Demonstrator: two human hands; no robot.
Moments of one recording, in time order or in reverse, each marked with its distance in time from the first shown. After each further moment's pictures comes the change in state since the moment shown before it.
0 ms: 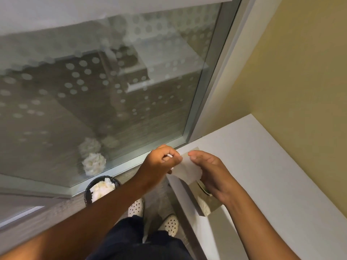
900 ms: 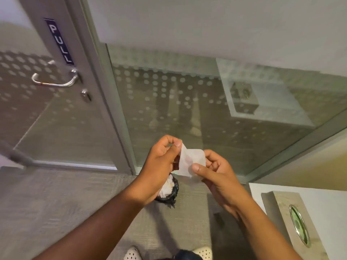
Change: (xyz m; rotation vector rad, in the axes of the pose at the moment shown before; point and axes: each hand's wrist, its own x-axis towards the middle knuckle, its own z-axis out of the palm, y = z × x) left_hand -0.286 -0.019 -0.242 -0.494 0.606 0.204; right_hand -0.074 0.037 0.362 -0.081 -0.593 -0.162
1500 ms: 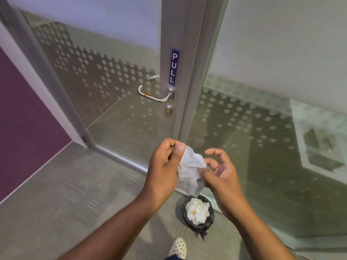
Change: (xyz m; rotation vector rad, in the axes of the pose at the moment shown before) left_hand -0.029 0.062 -0.165 0.100 0.515 0.276; right_hand 0.103 0.028 0.186 -0.184 -0.184 -0.051
